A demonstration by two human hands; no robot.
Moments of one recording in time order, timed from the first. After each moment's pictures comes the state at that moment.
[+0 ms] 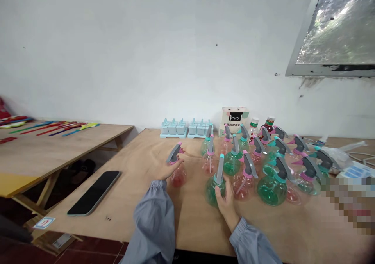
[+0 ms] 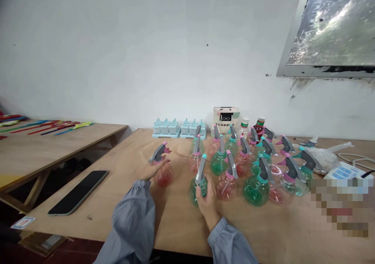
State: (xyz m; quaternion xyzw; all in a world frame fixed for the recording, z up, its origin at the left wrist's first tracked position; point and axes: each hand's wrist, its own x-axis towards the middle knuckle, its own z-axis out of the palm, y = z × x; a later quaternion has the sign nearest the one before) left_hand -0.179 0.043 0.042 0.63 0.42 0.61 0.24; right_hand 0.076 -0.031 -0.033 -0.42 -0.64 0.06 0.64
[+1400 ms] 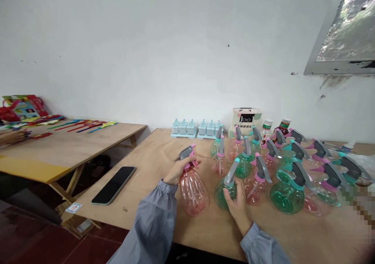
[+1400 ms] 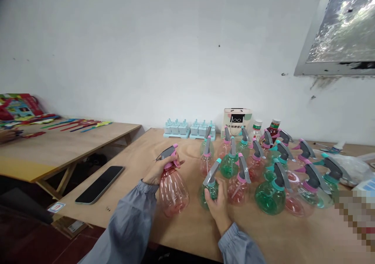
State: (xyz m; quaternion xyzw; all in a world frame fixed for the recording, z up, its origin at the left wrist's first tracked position) left_hand -0.143 -0.023 0.112 0.47 0.32 0.58 0.58; right_hand 0.082 -0.027 -0.035 -0.40 -0.67 0.01 0.63
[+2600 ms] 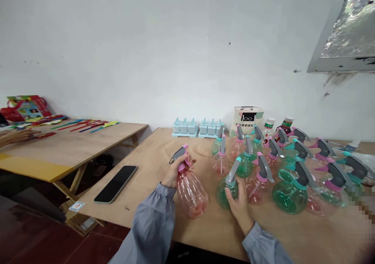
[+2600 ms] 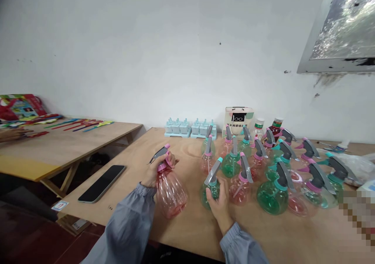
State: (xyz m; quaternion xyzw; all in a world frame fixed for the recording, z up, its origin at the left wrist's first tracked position) left_hand -0.155 -0.025 0.099 0.45 0.25 0.65 0.56; right_hand 0.083 -0.028 -0.034 -0.40 -0.67 0.03 0.63
